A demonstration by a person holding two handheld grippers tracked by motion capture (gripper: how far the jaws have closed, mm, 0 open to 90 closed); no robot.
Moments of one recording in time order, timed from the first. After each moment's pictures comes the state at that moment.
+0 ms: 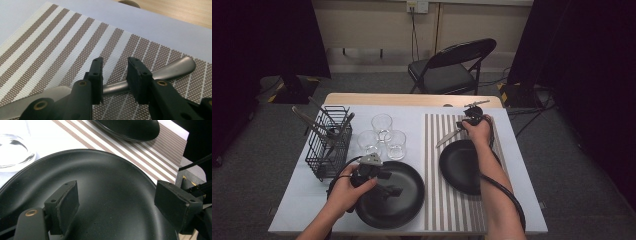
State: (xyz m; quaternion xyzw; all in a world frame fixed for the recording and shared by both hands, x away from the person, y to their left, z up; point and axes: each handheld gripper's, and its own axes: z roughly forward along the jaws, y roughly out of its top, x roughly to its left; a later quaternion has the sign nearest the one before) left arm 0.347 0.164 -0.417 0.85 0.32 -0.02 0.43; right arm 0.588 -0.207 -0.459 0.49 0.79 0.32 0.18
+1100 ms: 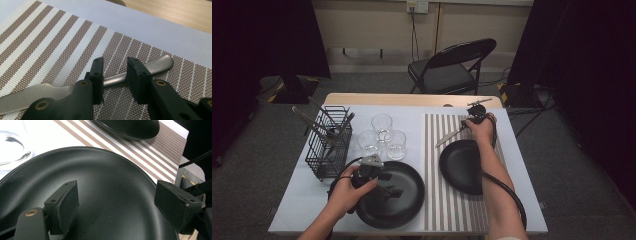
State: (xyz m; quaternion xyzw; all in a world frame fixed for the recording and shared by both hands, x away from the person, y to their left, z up) left arm 0.347 0.164 -0.420 0.85 0.32 -0.02 0.42; right arm 0.593 -0.217 -0.455 0.50 0.79 0.30 0.19
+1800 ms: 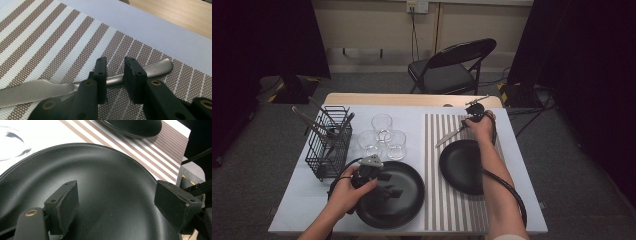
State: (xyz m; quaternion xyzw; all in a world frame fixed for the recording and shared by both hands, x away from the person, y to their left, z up) left arm 0.347 0.165 -0.423 0.85 0.32 -0.03 0.42; right arm 0.599 -0.215 -0.451 0.48 0.82 0.27 0.18
